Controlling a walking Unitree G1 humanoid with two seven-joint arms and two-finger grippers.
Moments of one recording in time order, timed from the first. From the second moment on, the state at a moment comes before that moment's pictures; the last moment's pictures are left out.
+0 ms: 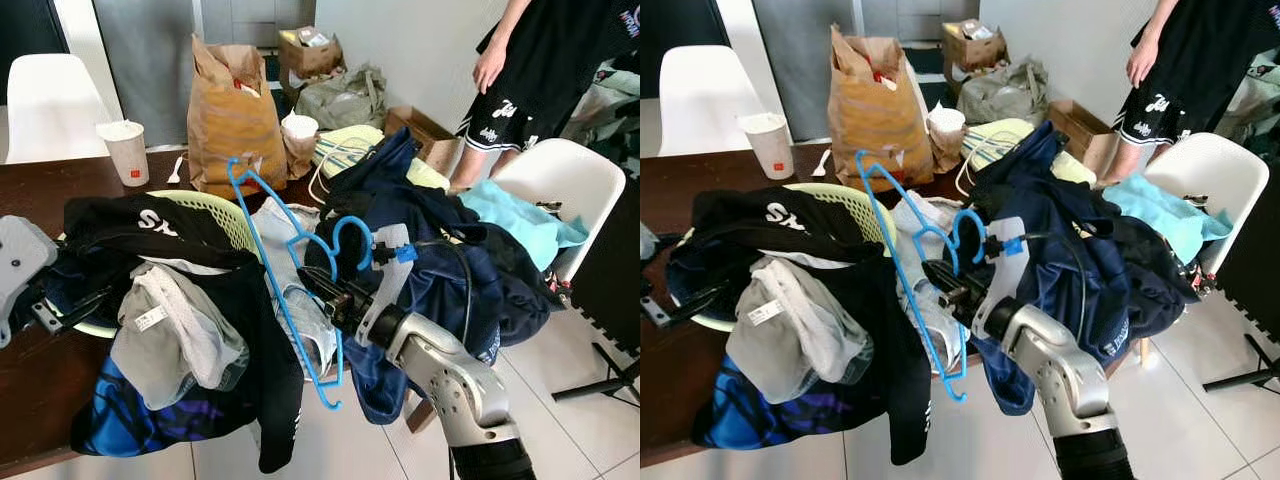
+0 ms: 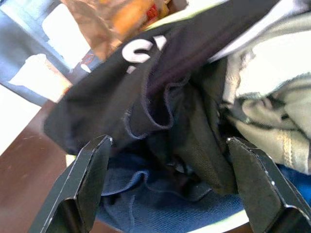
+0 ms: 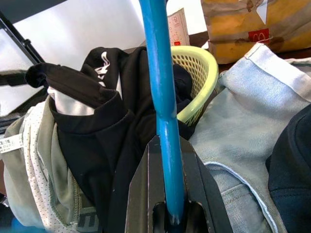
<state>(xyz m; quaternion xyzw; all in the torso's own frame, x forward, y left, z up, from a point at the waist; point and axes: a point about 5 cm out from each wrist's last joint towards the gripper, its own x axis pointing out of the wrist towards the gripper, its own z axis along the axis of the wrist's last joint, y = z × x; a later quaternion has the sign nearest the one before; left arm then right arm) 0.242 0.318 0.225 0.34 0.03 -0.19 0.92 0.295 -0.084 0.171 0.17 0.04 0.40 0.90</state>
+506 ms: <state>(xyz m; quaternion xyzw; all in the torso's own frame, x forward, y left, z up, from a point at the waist) 0.266 0.309 0.241 0.40 -0.04 -0.18 0.90 0.290 -0.088 0.174 0.17 0.04 0.40 0.90</state>
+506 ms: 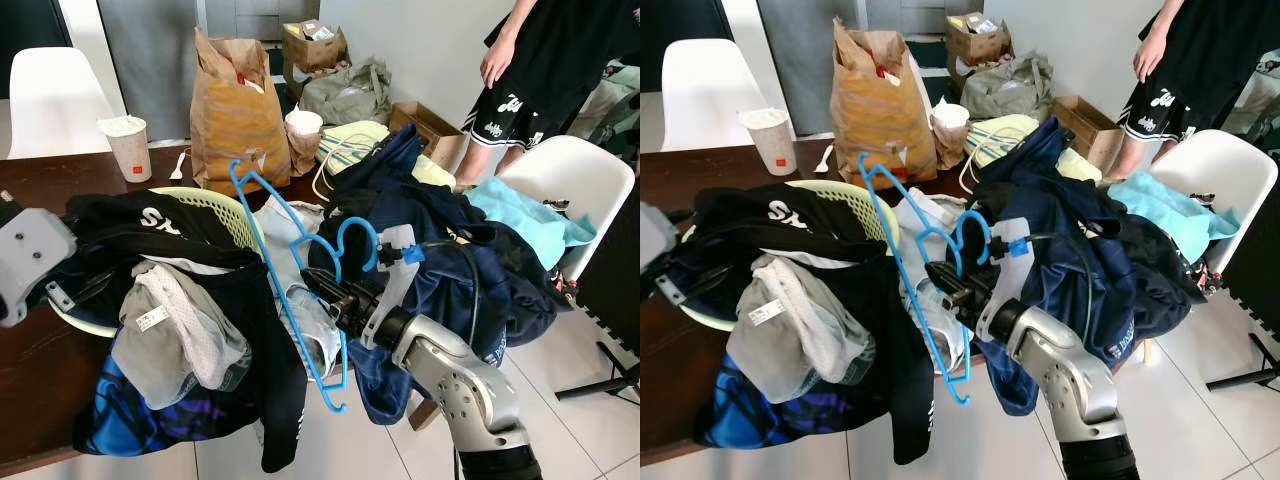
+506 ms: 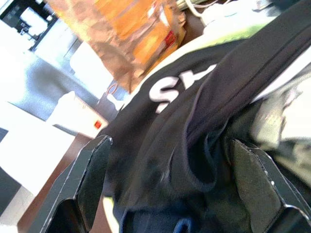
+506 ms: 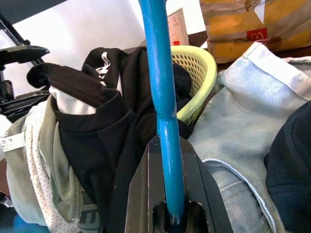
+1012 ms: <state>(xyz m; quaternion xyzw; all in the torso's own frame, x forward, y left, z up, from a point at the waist) 0.272 0.296 0.230 0.39 -0.04 -0.21 0.89 0.288 -0.092 0.174 0.18 0.04 0.39 0.90</state>
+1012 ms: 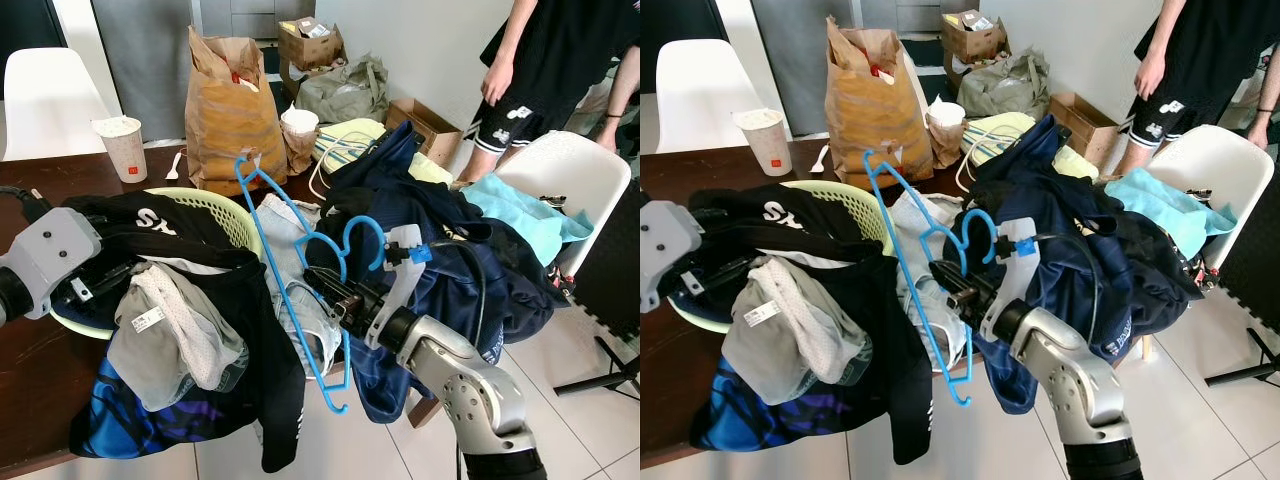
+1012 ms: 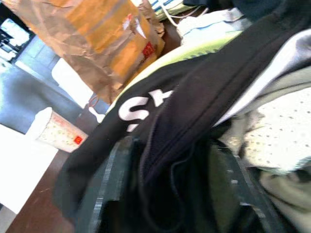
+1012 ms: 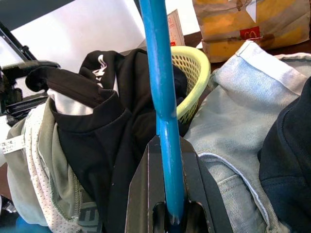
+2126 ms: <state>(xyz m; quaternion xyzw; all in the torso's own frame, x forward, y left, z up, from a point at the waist) 0.241 0.414 0.443 0.43 -0.20 0.27 0.84 0.293 -0.079 0.173 0.20 0.04 0.39 0.90</state>
